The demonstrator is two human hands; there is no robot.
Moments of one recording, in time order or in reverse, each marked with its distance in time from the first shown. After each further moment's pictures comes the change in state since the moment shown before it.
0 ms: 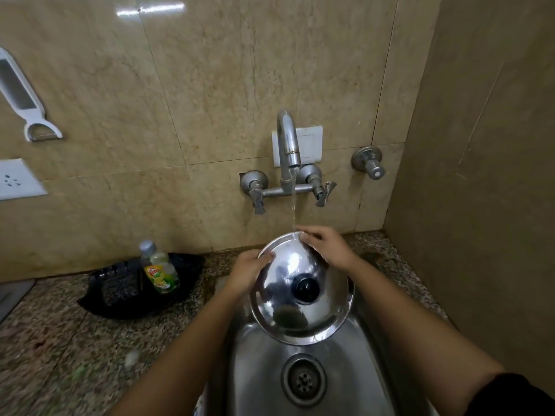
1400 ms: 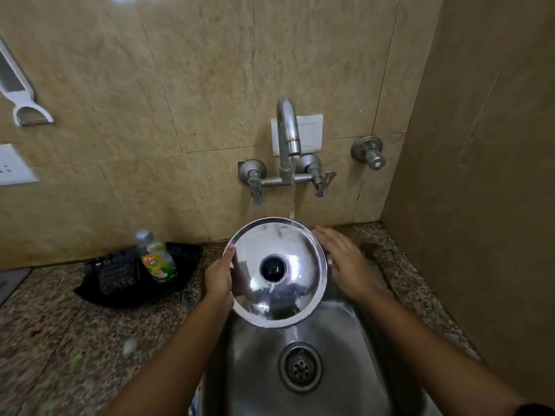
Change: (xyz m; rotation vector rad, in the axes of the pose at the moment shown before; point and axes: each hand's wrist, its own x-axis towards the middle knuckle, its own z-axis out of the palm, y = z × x) left_hand 0.011 -0.045 -0.019 -0.437 0.455 -0.269; right_hand -0.058 0.045 -0.001 -0.573 0.183 -0.230
